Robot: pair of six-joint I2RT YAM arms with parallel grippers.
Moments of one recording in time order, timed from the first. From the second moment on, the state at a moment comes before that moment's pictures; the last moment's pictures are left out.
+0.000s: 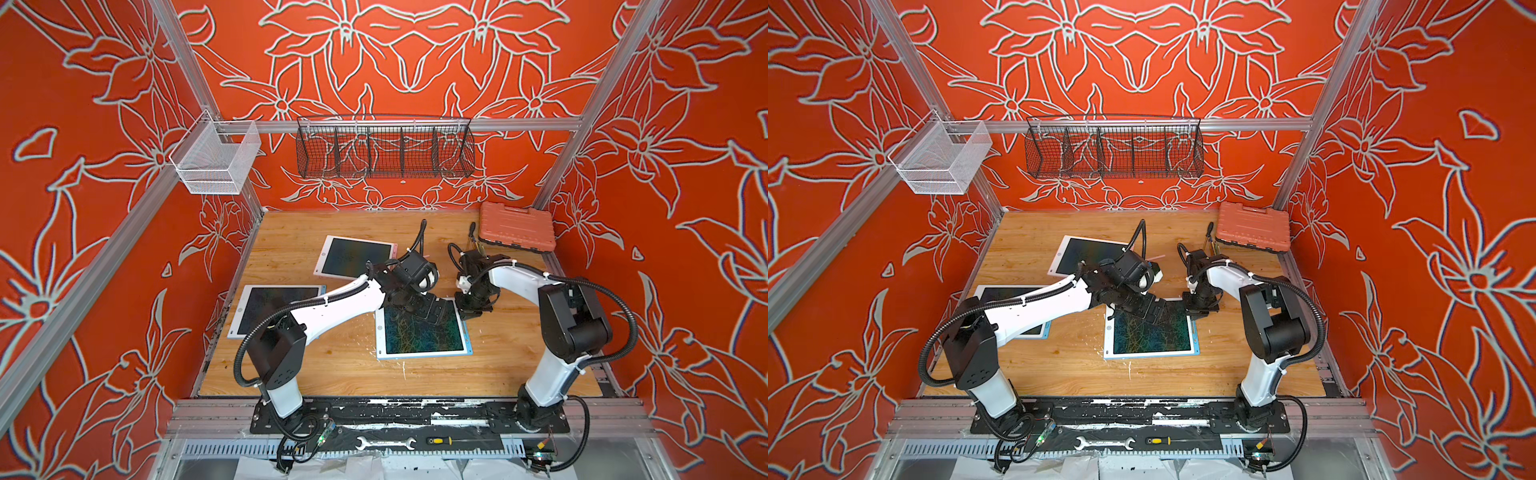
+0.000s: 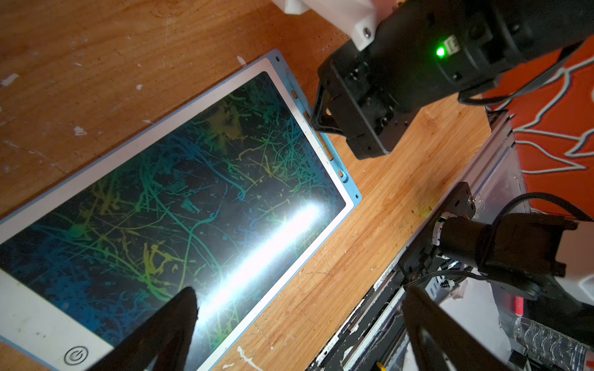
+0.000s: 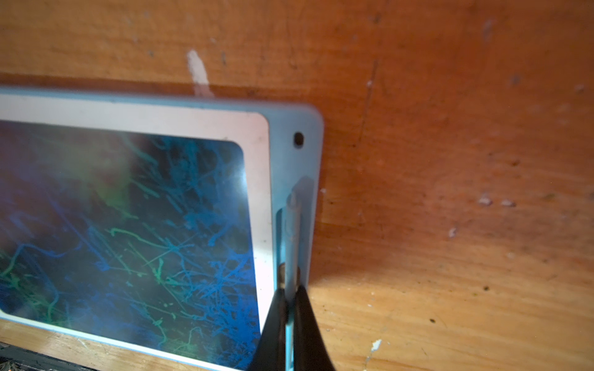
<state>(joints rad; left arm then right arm) -0.82 1.72 1.39 -0.68 0.31 -0.45 0.30 1.78 1.11 -0.93 -0.17 0.24</state>
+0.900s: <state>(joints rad) -0.82 1.72 1.39 -0.68 0.31 -0.45 0.30 1.78 1.12 -0.94 -0.16 0.24</state>
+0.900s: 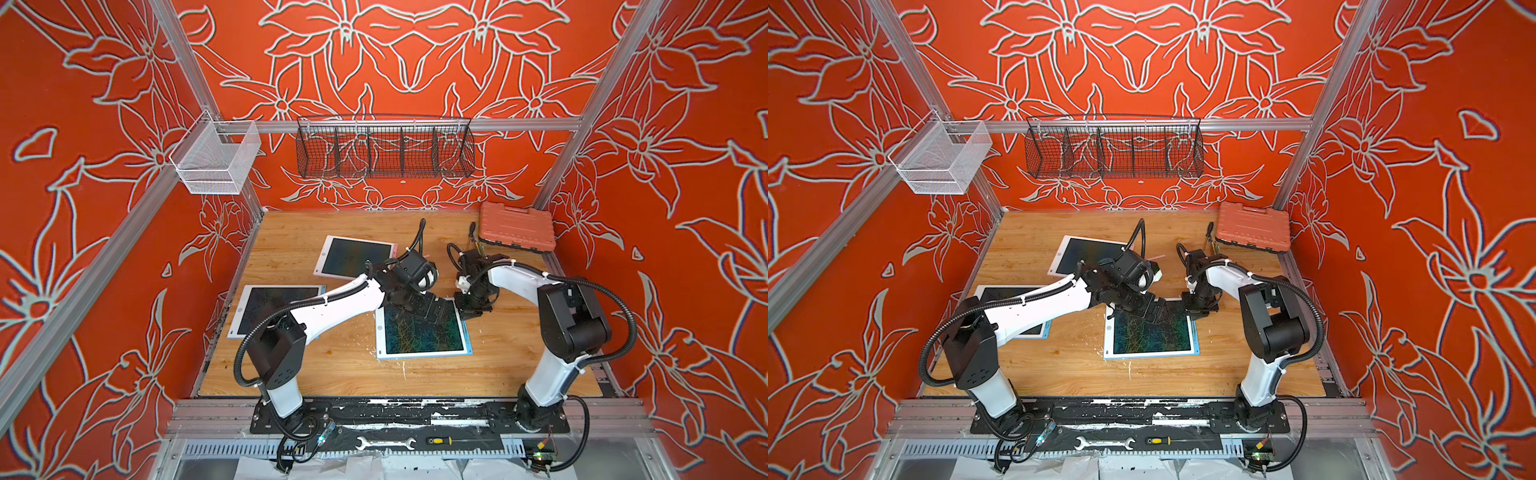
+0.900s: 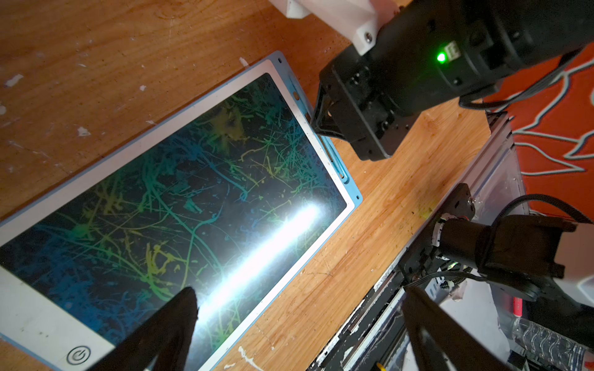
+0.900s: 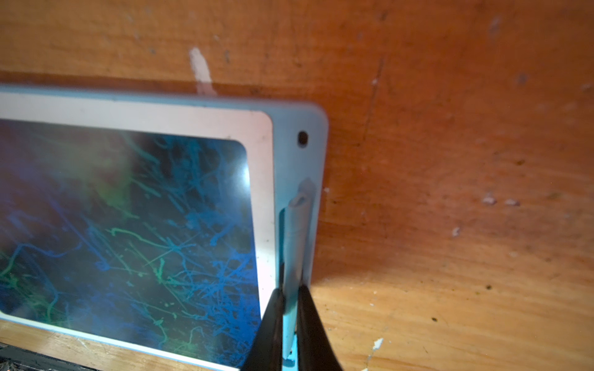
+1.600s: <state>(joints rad) -0.81 1.72 1.39 -0.68 0.32 -0.45 0.30 1.79 1.13 -0.95 -0.16 0.25</state>
